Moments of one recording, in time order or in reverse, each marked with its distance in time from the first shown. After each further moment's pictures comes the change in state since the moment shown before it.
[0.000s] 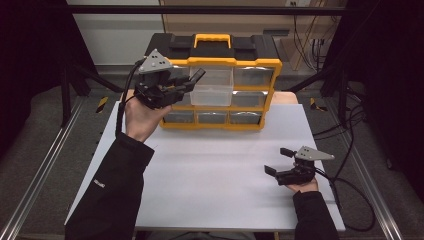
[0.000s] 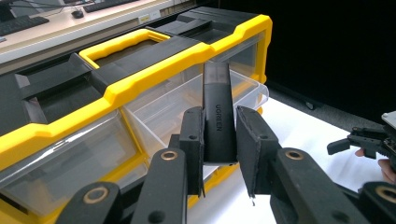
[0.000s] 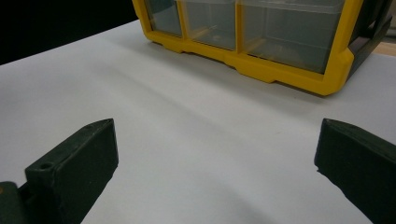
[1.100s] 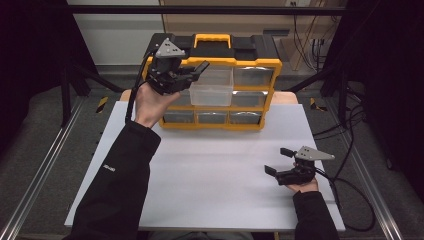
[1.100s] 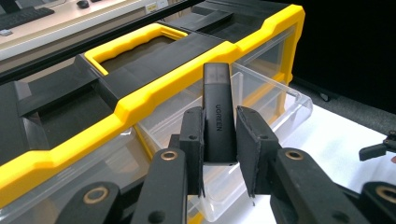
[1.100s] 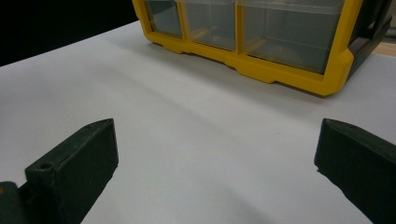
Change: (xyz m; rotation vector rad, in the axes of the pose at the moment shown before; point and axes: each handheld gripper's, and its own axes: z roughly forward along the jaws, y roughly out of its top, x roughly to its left) left arm 0.019 0.014 0.038 0.055 0.030 0.014; right arm 0.000 0.000 0.000 -0.003 0.001 0.004
